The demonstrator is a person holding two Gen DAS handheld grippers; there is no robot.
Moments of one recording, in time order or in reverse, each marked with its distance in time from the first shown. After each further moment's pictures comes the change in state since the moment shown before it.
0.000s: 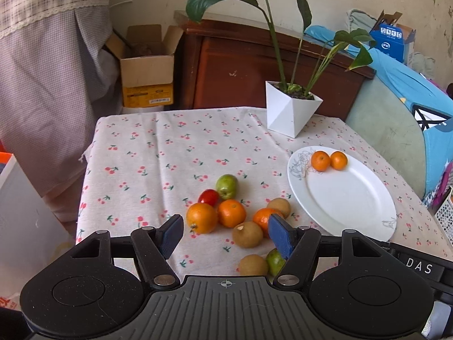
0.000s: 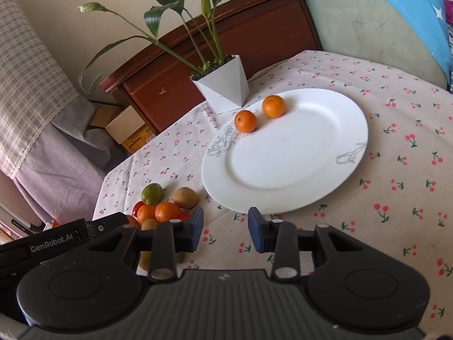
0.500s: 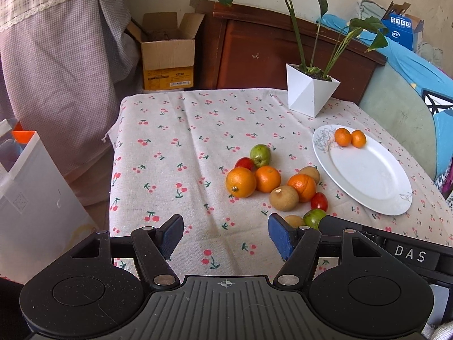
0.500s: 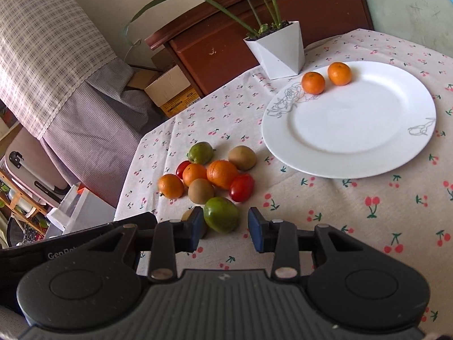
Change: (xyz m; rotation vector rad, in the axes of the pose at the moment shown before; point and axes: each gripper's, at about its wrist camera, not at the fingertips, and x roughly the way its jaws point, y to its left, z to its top) left arm -0.010 0.027 -0.024 0.006 0.043 0.041; right arm 0.025 0.033 -0.021 -0.085 0.096 0.111
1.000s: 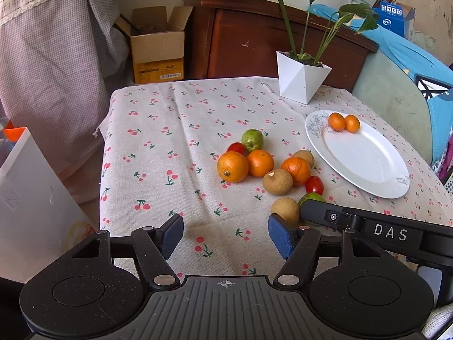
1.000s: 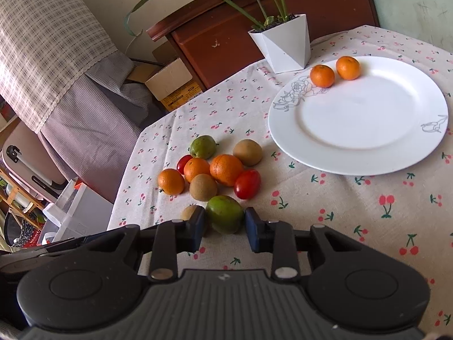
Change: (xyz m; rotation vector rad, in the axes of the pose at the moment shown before) left arm 0.004 -0.007 -0.010 0.037 0.019 -0.025; right arm 0.007 0.002 -0.001 -0.011 0.004 -0.014
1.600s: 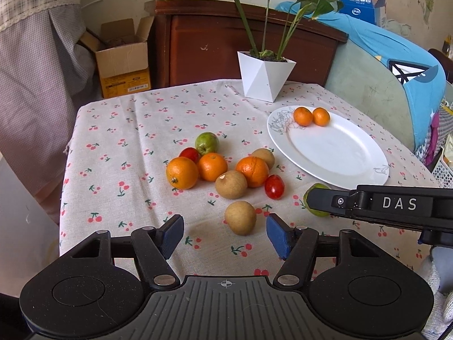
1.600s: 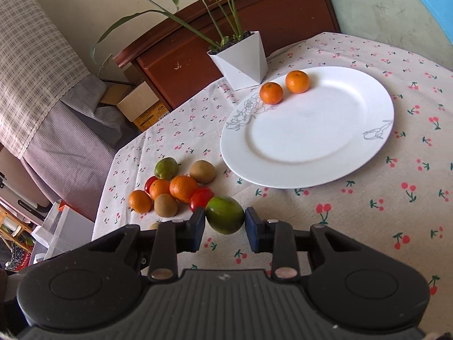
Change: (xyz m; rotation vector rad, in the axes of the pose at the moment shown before) left arm 0.010 -0.037 -0.004 0.095 -0.035 -0.056; right arm -0.024 -0.028 0.008 0.082 -0.042 -0.080
